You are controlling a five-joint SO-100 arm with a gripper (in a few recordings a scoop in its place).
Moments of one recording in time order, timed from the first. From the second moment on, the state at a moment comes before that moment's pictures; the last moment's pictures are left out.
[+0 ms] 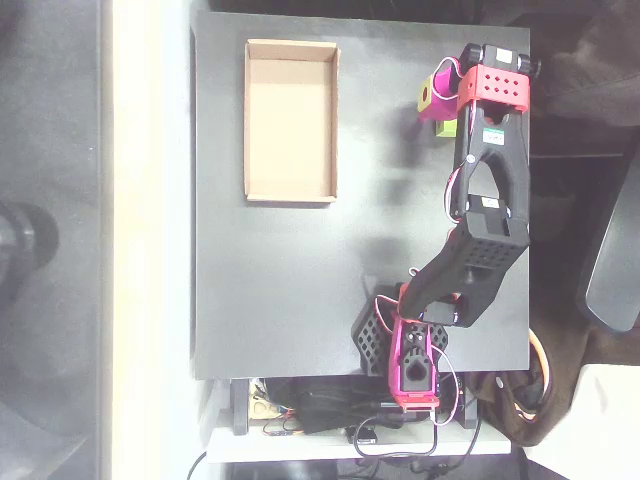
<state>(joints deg) 6.8 57.0 70.0 80.8 85.3</state>
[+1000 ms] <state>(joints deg) 8.3 57.4 69.5 80.8 85.4</state>
